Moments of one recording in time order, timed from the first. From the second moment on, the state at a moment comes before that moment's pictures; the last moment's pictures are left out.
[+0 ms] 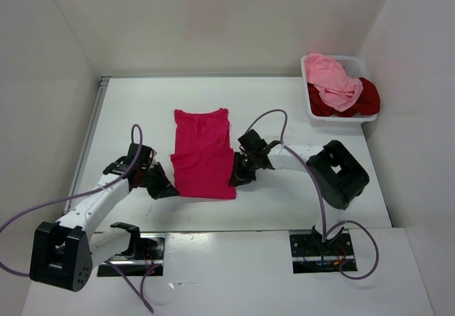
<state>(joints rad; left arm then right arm) -0.18 1.06 0.59 -0.68 0.40 -0.82 0.70 1.77 0.92 -0.24 -0.35 0.81</state>
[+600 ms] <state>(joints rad) -0.19 1.06 0.55 -0.64 0.41 -0.83 0.73 1.64 0.76 -0.21 -0.41 0.85</state>
